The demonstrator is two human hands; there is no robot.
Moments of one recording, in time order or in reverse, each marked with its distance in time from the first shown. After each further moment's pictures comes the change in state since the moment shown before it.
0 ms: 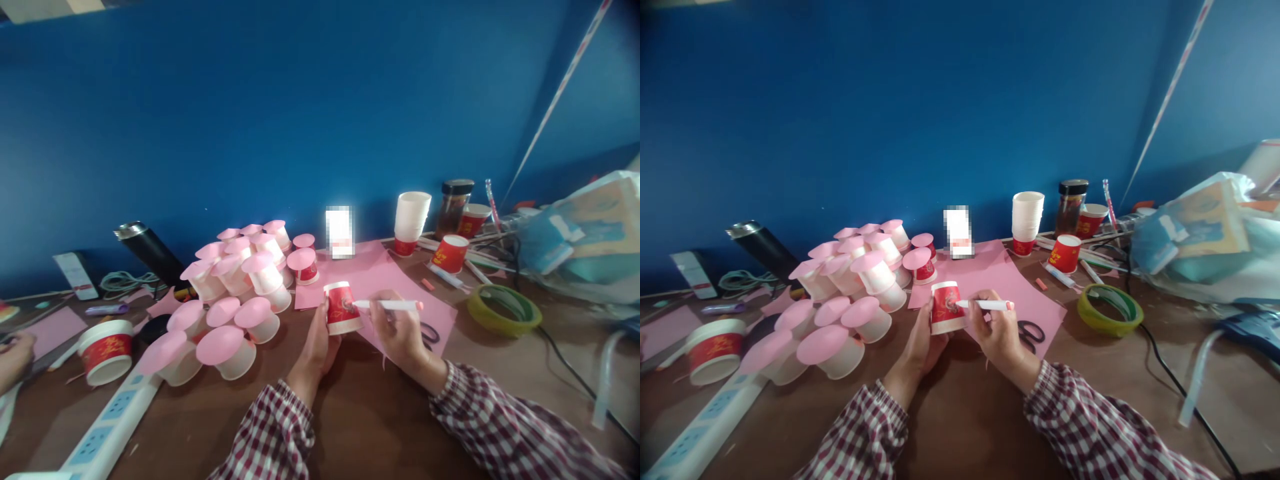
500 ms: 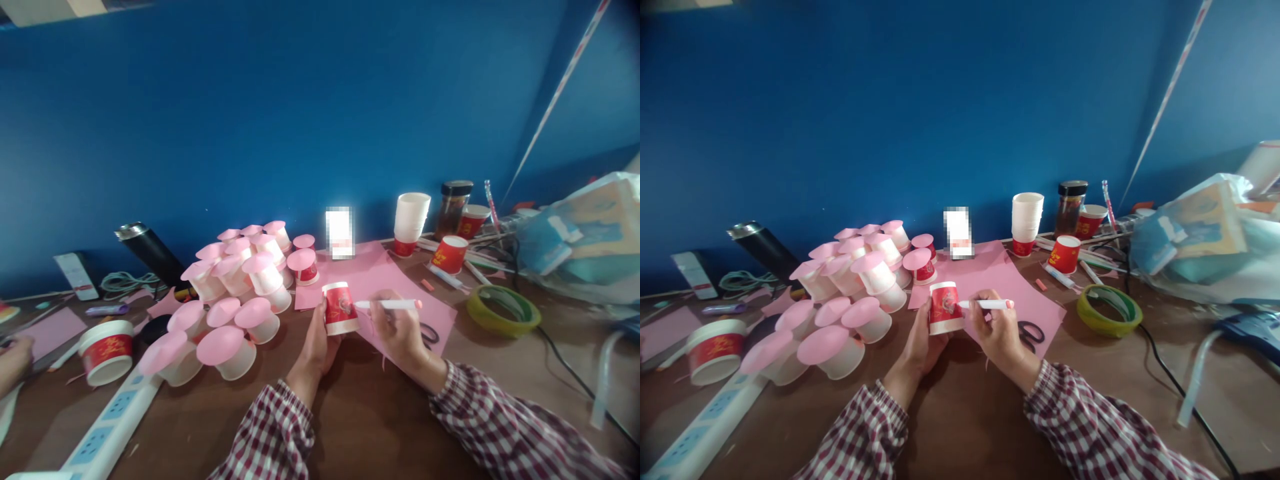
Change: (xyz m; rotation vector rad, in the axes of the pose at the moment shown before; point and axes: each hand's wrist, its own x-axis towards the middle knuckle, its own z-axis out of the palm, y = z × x) left_hand -0.002 0.001 0.000 -0.005 -0.005 -0.006; right_hand 0.001 0.001 -0.001 -0.058 -0.025 0.010
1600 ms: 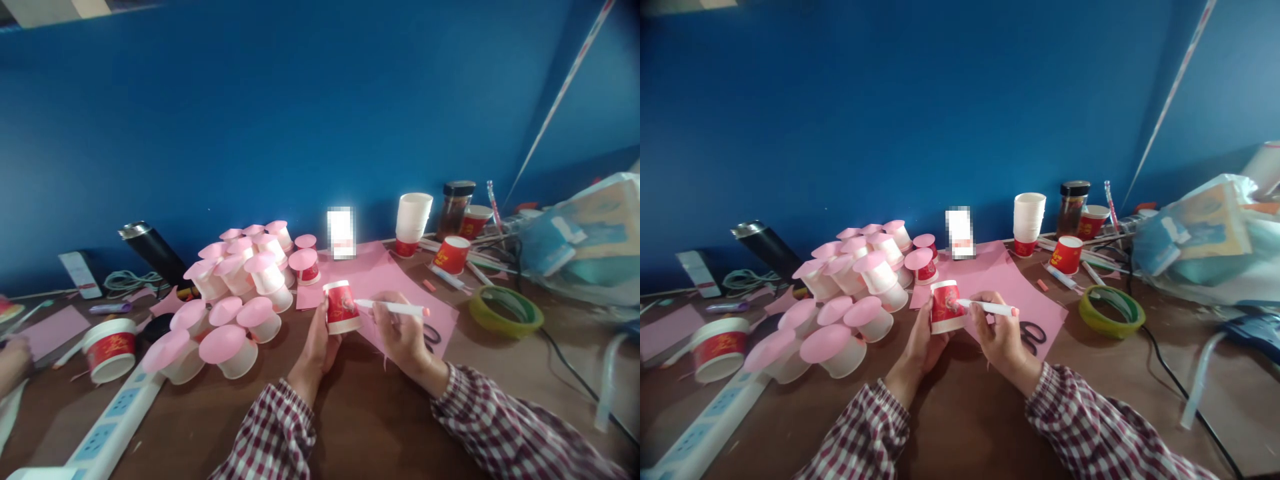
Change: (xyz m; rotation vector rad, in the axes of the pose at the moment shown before) left_hand 0.001 0.001 0.000 0.011 -0.025 0.027; right_hand -0.003 -0.005 -0.001 0.122 0.027 0.019
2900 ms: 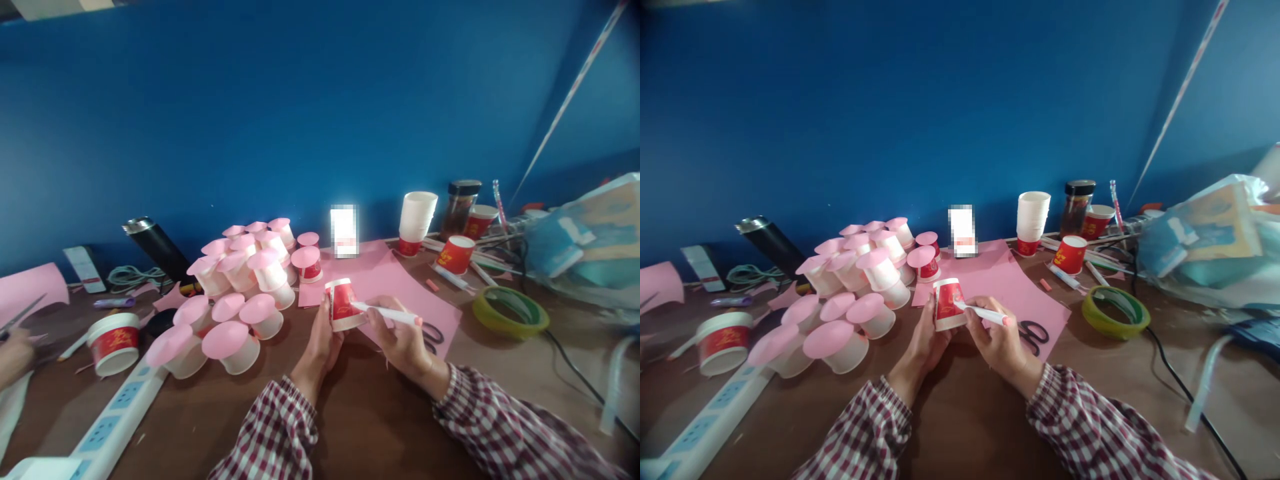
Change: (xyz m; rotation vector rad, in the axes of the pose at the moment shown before) left_hand 0.000 -0.002 0.004 0.033 0.017 0.025; right_hand -0.003 -0.006 -0.002 -0.046 -0.084 -0.123
